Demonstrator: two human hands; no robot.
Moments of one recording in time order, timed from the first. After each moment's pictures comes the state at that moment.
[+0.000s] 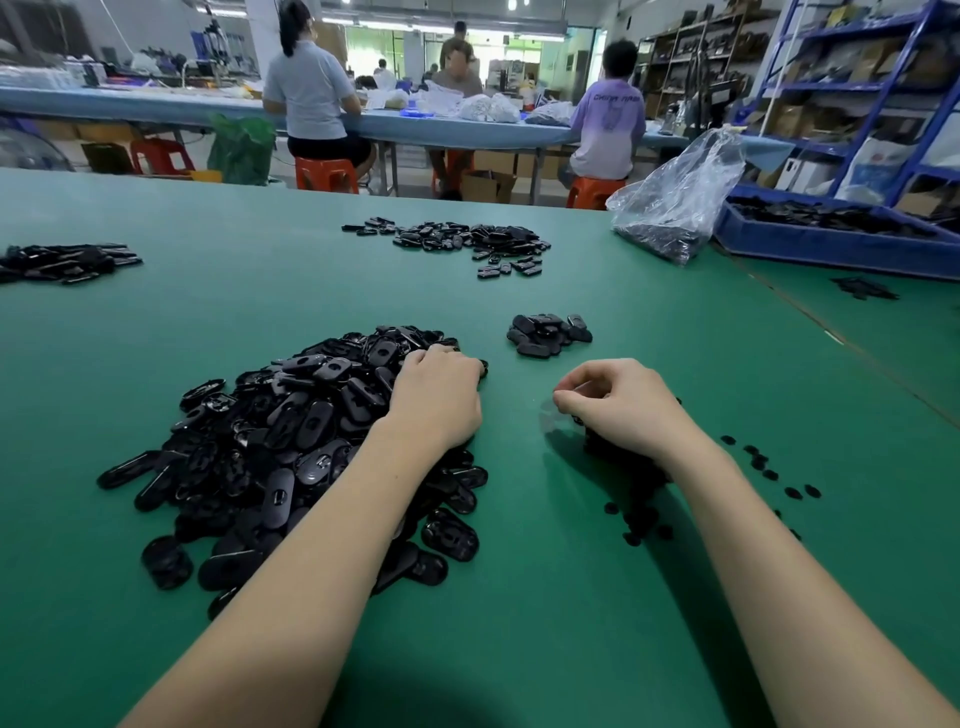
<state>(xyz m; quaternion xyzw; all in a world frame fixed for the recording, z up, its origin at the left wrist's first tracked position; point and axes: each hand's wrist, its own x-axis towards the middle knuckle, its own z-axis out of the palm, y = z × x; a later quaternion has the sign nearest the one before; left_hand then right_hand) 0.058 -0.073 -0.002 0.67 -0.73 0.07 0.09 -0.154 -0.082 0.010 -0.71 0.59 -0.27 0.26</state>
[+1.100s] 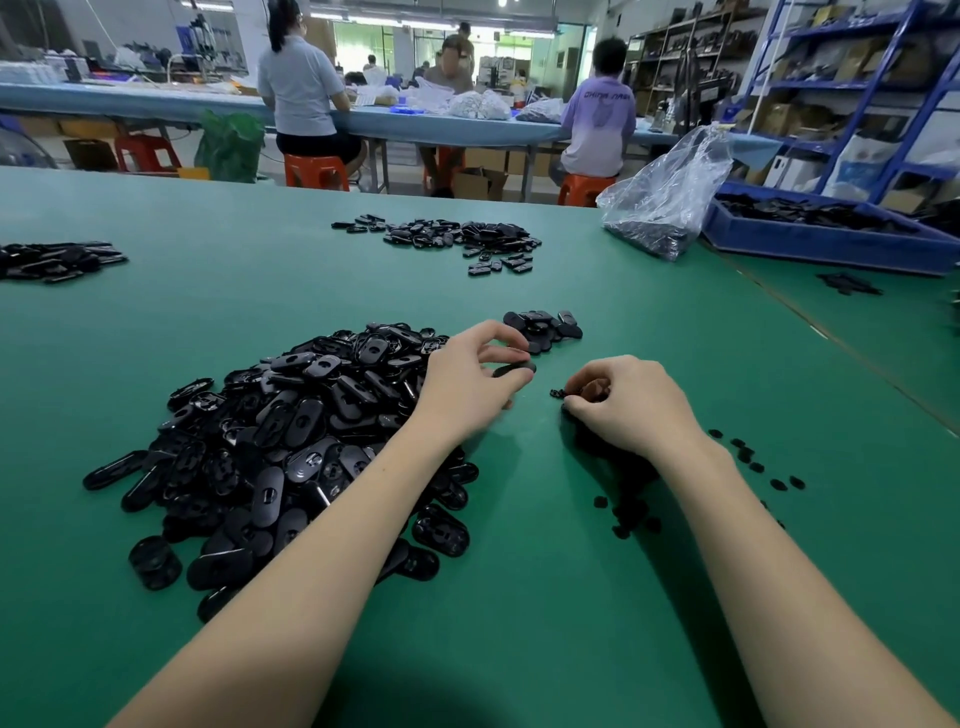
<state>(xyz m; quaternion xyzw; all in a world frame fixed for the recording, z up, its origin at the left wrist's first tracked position) 0.027 -0.061 0.007 0.54 -0.59 -0.33 0.50 -0.161 -0.079 0.010 -0.73 0.64 -0.20 0.11</state>
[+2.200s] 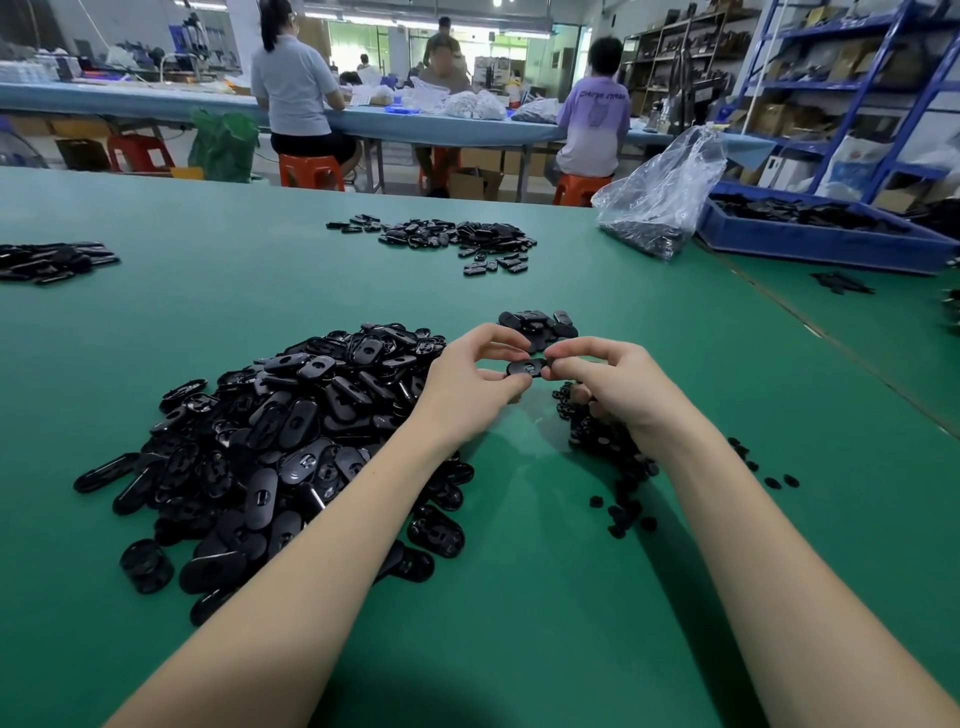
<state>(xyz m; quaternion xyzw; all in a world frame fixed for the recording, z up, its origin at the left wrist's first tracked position) 0.026 -0.061 0.000 0.51 -0.59 -0.37 0.51 -0.150 -0.076 0.026 -0.58 0.55 -0.39 0.46</state>
